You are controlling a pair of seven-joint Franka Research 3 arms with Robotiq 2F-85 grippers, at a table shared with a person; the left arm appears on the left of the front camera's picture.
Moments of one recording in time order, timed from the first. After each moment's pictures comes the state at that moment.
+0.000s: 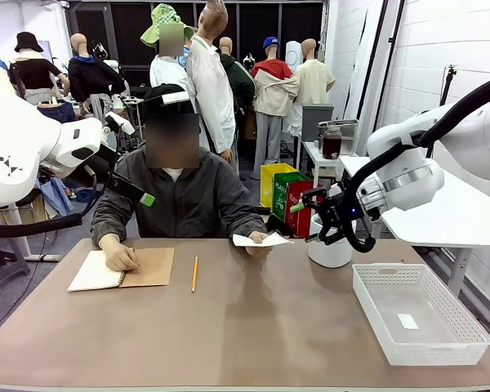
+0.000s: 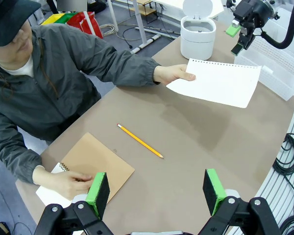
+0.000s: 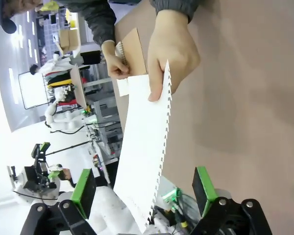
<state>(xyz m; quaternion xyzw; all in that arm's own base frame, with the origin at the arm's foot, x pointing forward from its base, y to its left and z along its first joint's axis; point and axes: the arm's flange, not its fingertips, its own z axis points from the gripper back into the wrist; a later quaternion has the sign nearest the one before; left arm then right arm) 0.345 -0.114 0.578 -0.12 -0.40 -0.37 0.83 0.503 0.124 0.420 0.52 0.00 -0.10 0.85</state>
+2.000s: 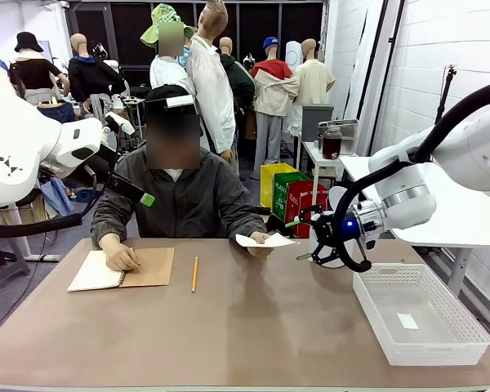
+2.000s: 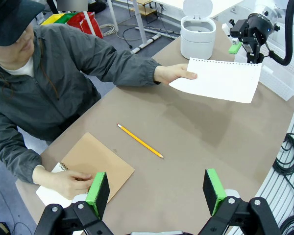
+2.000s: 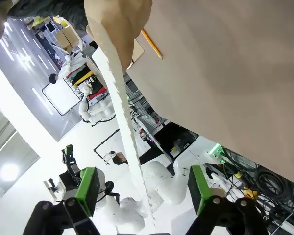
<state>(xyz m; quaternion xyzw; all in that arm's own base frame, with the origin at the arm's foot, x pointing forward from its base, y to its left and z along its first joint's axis) 0.345 -0.114 0.578 -0.12 -0.40 -0.37 0.83 0.489 0.132 0.373 0.54 0.20 -0.23 0.78</state>
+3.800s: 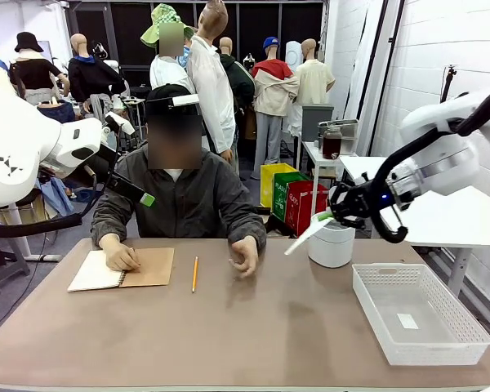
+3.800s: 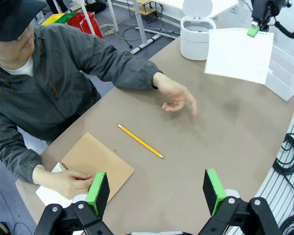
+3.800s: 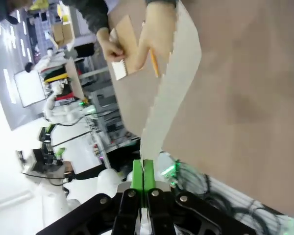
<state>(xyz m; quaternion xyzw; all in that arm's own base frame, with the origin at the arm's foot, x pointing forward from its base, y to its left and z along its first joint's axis) 0.345 -0.114 0.578 -0.12 -0.40 -0.37 0.83 0.480 0.063 0.469 0.49 0.04 -0.10 0.86</state>
